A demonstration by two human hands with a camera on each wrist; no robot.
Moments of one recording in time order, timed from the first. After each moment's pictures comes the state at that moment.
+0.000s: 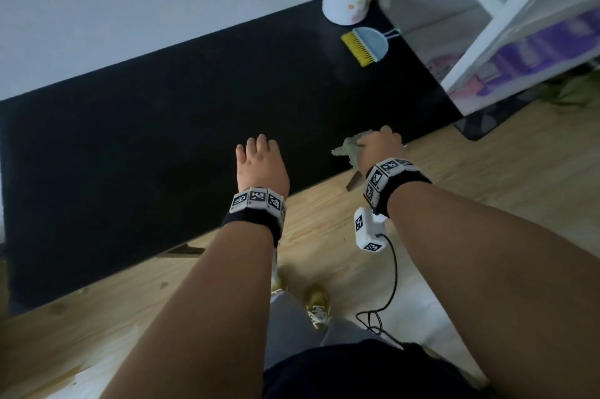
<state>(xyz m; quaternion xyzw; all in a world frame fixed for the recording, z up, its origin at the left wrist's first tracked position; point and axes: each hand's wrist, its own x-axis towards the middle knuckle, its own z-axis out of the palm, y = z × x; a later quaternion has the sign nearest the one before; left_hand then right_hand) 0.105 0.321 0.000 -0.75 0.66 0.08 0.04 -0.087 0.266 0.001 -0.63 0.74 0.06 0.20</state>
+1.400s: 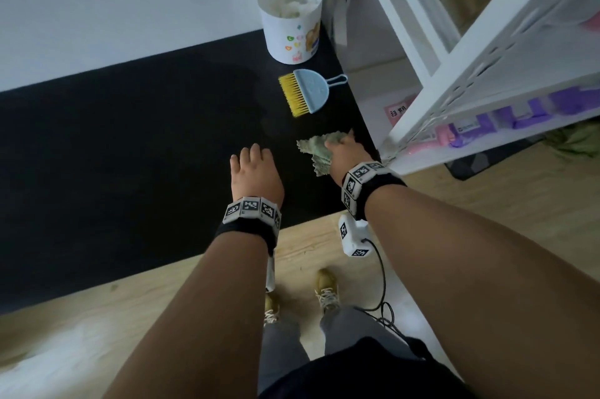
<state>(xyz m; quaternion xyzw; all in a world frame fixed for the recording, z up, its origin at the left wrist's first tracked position) -0.083 0.159 -0.011 -0.80 0.59 0.10 0.06 -0.232 0.076 -0.019 -0.74 0.60 0.16 0.25</state>
